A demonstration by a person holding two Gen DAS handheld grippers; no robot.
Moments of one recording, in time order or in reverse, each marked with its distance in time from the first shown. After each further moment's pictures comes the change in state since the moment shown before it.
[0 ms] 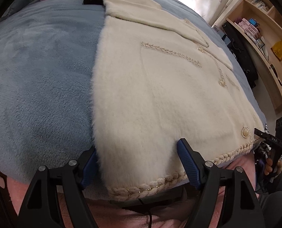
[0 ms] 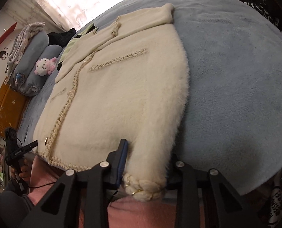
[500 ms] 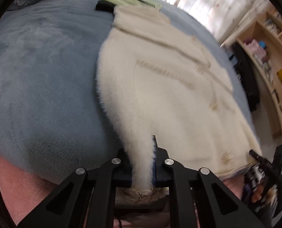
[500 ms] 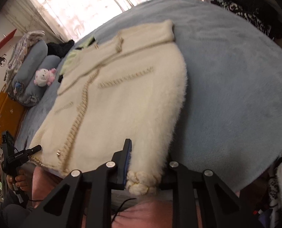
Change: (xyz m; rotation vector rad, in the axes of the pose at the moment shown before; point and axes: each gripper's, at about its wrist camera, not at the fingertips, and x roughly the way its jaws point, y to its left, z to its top) left arm -0.032 -0.030 0.015 -0.152 -0.091 0.001; right arm -0.036 0.036 0.004 0.018 -0.116 -0.044
